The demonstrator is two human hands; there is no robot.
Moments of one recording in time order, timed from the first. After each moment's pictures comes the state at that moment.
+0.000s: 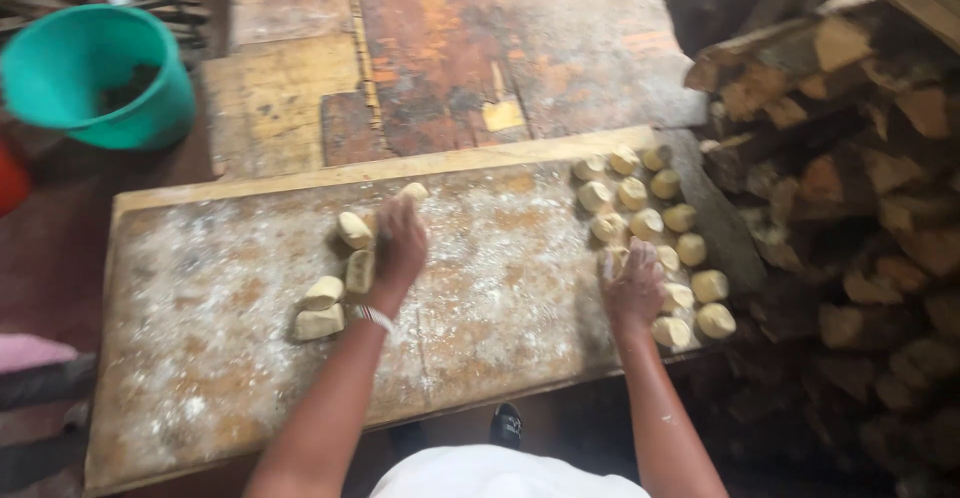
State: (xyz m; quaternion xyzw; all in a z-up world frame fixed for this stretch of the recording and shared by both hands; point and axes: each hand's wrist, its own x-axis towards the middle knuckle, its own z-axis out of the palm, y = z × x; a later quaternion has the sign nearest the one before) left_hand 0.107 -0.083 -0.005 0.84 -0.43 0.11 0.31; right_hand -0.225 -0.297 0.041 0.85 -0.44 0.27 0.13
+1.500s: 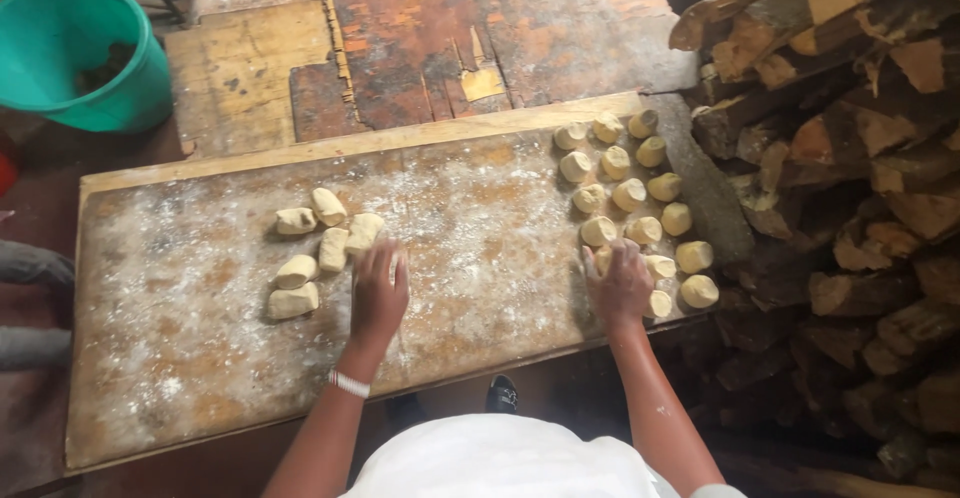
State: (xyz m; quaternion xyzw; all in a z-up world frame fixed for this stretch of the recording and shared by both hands) left_hand 0.006 -0.013 0.041 0.85 -0.38 0.01 0.37; right_hand -0.259 -0.283 0.039 0.88 -0.38 0.28 0.07
